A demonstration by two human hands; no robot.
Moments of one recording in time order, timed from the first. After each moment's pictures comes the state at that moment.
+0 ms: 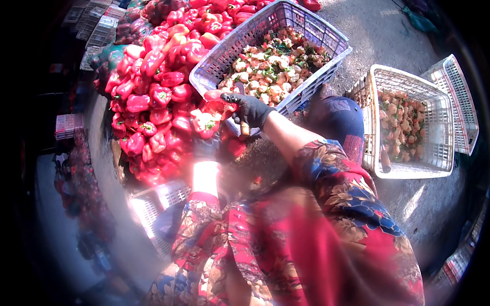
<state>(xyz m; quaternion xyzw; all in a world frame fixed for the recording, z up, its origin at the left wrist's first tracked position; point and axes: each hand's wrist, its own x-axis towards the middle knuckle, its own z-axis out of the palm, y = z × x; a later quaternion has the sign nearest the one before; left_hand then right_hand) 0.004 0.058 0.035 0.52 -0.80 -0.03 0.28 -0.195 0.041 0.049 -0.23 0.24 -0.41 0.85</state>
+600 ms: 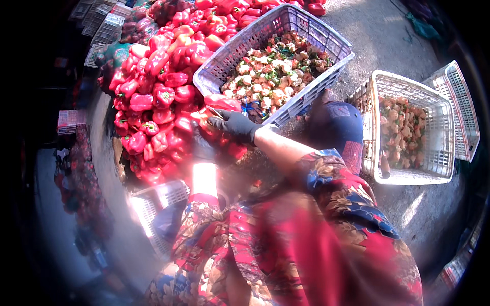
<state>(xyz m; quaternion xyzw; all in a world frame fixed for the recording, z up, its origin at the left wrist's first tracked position) 0.008 0.066 0.040 0.40 -0.04 -0.77 0.50 -0.151 0.064 0.048 -0.48 0.36 -0.41 0.69</state>
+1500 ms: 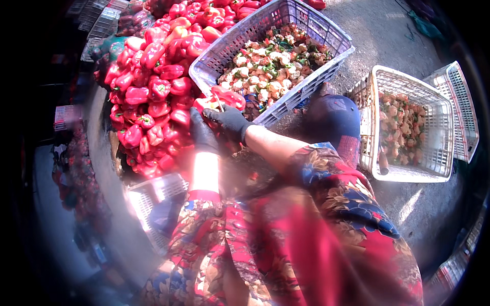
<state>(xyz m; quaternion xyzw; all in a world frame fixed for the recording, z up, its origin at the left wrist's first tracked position) -0.047 0.070 0.077 0.60 -0.23 -0.55 0.54 -0.125 0.067 0.026 -0.23 0.31 -0.48 0.79</state>
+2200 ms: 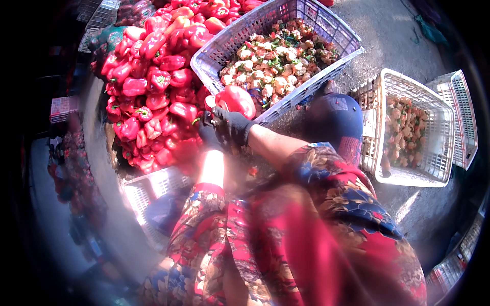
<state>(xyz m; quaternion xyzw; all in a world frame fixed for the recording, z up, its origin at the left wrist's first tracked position) -0.014 0.074 -0.006 0.70 -0.44 -0.34 0.45 -0.106 0.058 -0.062 0.47 -0.16 -0.12 0.86</state>
